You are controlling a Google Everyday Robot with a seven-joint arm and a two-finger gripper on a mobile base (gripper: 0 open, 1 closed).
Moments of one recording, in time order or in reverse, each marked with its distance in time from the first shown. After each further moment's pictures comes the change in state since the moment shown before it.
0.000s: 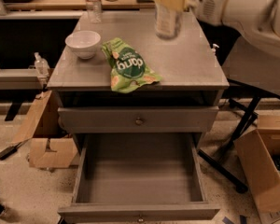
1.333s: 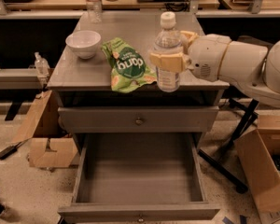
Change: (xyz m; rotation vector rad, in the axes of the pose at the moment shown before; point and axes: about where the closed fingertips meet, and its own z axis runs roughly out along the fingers) arm 0.113 0.060 -0.040 -0.103 0.137 0.032
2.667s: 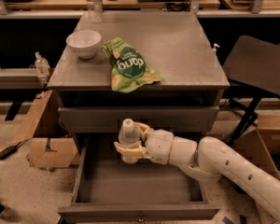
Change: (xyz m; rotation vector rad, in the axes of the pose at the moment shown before) arm 0.228 0.170 0.069 -0.253 -0.097 0.085
